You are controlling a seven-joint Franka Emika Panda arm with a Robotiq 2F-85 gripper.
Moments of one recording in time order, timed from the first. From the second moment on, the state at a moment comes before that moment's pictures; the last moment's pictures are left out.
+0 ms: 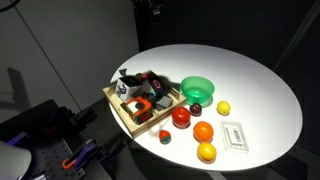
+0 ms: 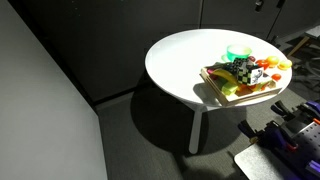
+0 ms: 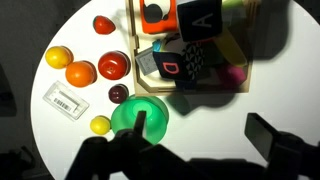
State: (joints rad) arm -0.11 -0.14 -0.07 -2.17 -0.05 2.08 0.14
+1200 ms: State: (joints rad) arm -0.13 -0.07 -0.12 -2.17 -0.05 2.09 0.13
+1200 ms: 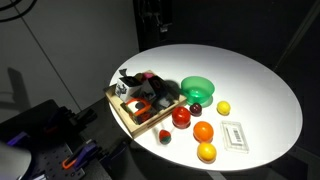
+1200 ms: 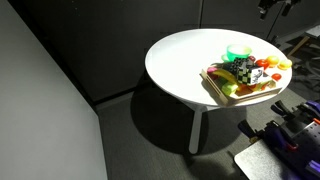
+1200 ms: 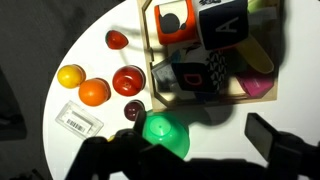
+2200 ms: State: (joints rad) arm -0.18 0.18 -0.18 -2.16 -0.05 2.26 0.02
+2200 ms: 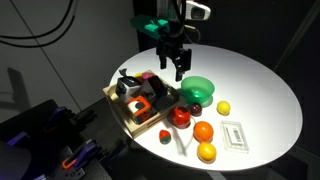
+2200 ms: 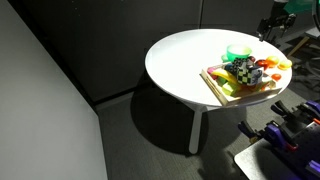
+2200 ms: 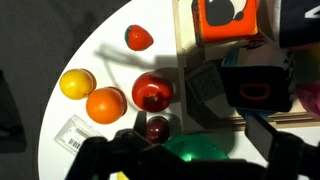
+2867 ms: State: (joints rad) arm -0.24 0.33 -0.19 -2.10 -0.01 2.35 -0.07
